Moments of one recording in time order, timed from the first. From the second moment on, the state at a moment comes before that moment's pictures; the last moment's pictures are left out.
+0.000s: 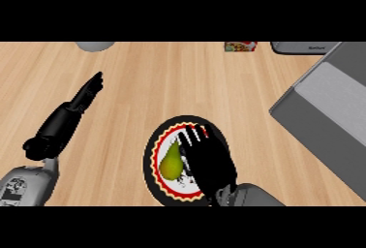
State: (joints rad) left arm -0.21 0.35 -0.09 -1.55 -0.03 -0.12 -0.06; right arm -0.43 -0.16 0.79 -1.63 0.94 0.53 0.68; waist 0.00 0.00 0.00
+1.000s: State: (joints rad) left arm -0.20 0.28 -0.01 -1.55 -0.10 -0.20 -0.08; right arm -0.34 -0.07 0.67 -1.43 1.15 0.47 0.48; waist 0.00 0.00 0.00
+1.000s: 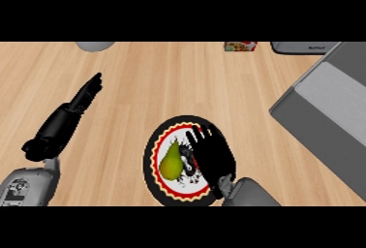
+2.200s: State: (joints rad) left arm -0.20 0.24 0.01 -1.56 -0.14 -0.22 -0.08; right arm -0.48 -0.14 0.35 -1.15 1.08 0.11 0.01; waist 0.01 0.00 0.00
